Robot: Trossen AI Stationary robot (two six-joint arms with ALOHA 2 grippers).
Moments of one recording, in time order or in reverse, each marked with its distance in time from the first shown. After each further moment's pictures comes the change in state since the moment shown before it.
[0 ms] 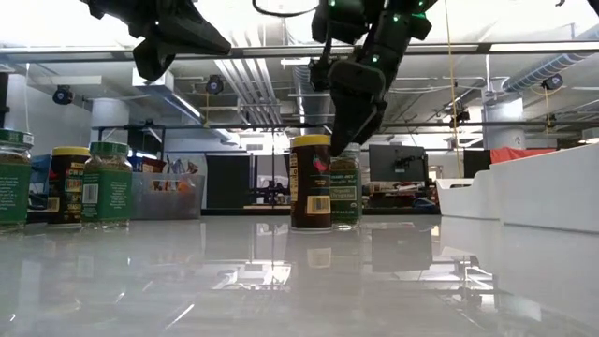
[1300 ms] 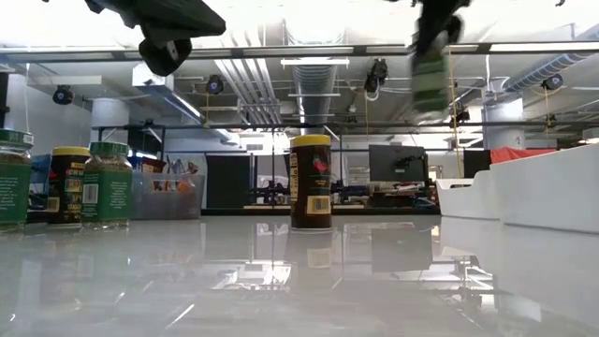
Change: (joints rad) left arm 0.002 0.009 0.001 0.038 0.298 0.129; right arm 0.166 -0.350 0.146 -0.583 0.095 0.312
